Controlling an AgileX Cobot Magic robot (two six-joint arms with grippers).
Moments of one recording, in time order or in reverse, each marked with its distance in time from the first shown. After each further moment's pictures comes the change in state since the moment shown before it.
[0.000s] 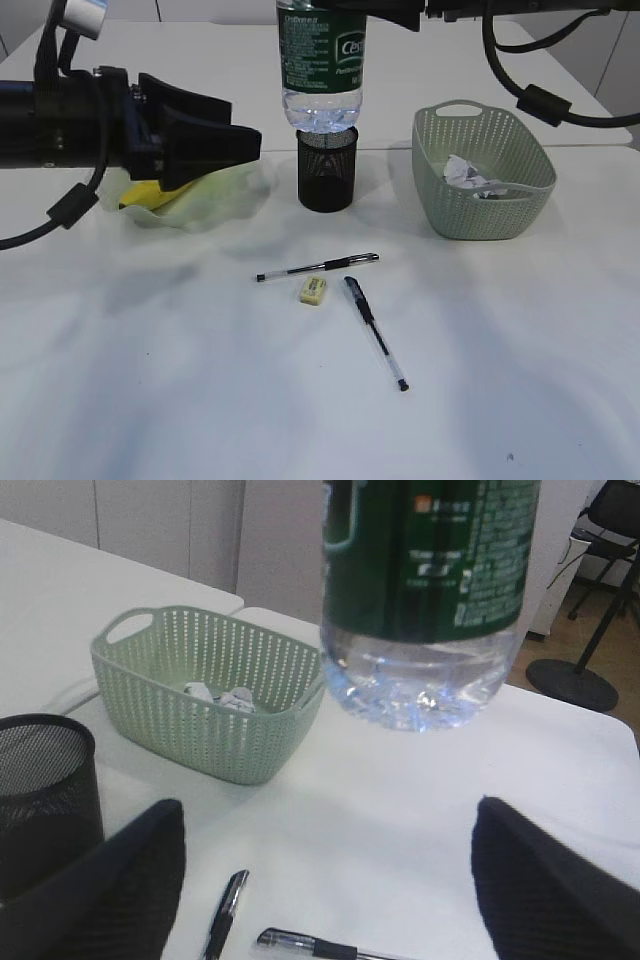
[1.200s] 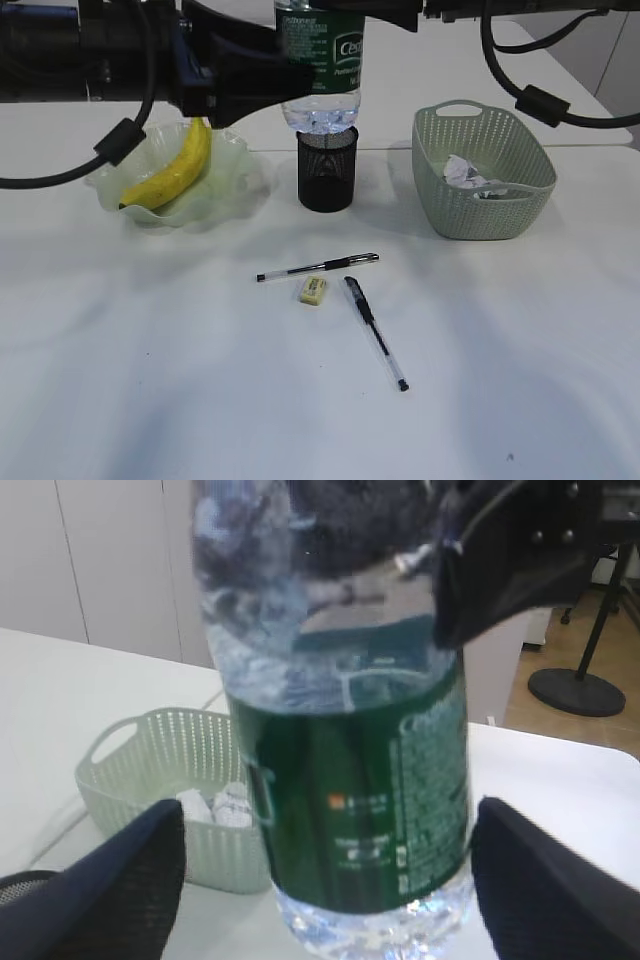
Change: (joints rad) left arm -0.113 0.004 -0.173 -0.005 -0.072 -0.021; right arm 0.003 0.000 0.000 0.000 0.000 -0.002
